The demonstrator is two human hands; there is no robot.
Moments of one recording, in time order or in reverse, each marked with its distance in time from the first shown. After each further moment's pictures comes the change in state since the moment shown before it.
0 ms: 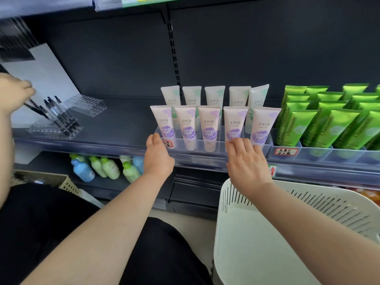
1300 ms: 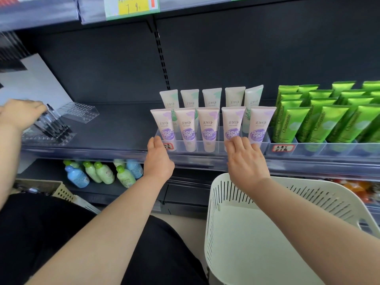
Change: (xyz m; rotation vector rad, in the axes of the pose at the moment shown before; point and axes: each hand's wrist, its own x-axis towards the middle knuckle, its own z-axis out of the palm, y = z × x) left_hand -0.017 0.018 0.009 0.043 -0.055 0.066; right_hand -0.014 0.025 -0.001 0.035 -0.004 0.041
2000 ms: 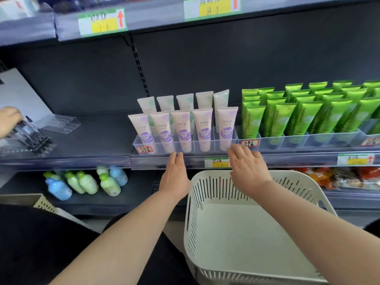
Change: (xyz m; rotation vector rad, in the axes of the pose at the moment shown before) left_hand -0.067 0.055 0.050 0.074 -0.157 0.271; right_hand -0.051 0.056 0.008 0.020 -0.093 0.056
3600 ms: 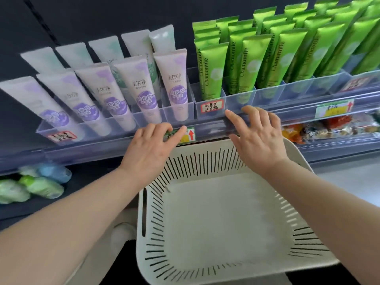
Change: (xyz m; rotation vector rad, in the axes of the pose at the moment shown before) left_hand 0.049 0.027 0.043 0.544 0.144 0.758; right_hand -0.021 0.089 0.070 0.003 0.269 0.227
